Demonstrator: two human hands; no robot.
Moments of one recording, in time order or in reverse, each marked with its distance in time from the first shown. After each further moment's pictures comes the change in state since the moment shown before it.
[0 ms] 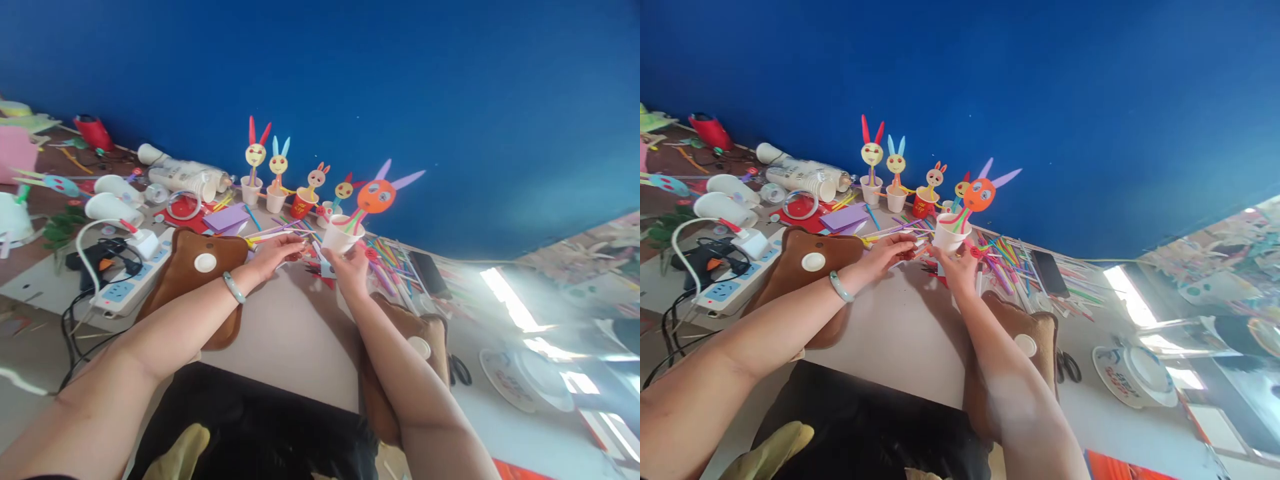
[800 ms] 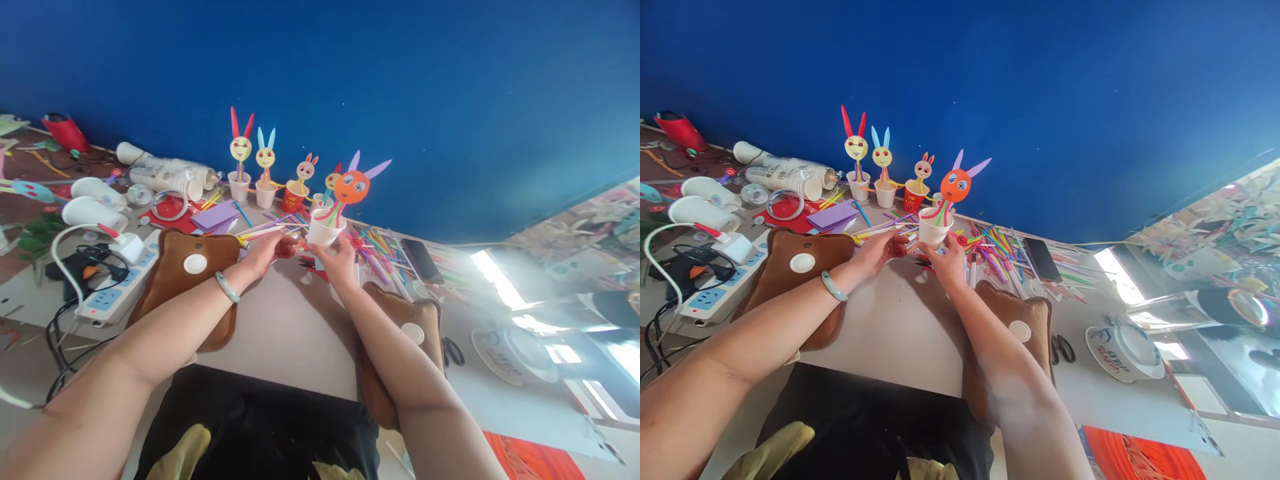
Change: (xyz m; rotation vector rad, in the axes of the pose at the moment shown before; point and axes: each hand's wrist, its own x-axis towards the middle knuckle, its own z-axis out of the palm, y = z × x) left_hand 0.005 -0.010 -0.003 0.038 0.043 -0.023; right_hand -0.002 0.001 0.003 -0.081 -0.071 -0.079
